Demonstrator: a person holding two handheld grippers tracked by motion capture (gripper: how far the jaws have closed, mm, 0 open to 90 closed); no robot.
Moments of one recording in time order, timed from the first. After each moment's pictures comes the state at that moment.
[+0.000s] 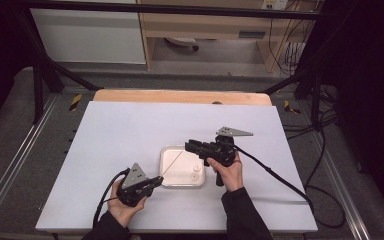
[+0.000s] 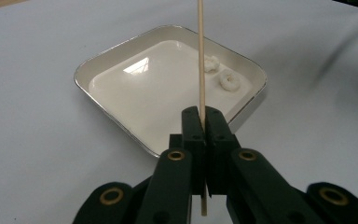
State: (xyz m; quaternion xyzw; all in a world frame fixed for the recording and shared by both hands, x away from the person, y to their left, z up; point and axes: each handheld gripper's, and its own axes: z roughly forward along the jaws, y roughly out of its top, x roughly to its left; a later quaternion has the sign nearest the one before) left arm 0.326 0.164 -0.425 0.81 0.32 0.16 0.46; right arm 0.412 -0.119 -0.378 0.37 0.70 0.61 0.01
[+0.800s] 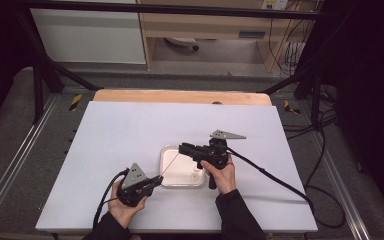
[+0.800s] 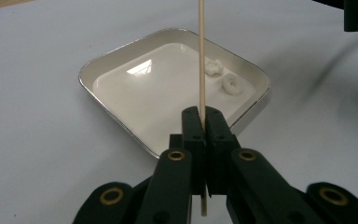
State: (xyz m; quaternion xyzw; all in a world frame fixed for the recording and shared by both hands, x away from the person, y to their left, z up) left arm 0.324 0.164 -0.425 0.80 0.33 0.16 0.47; right arm 0.410 -0.103 -0.391 0.38 0.69 0.62 -0.02
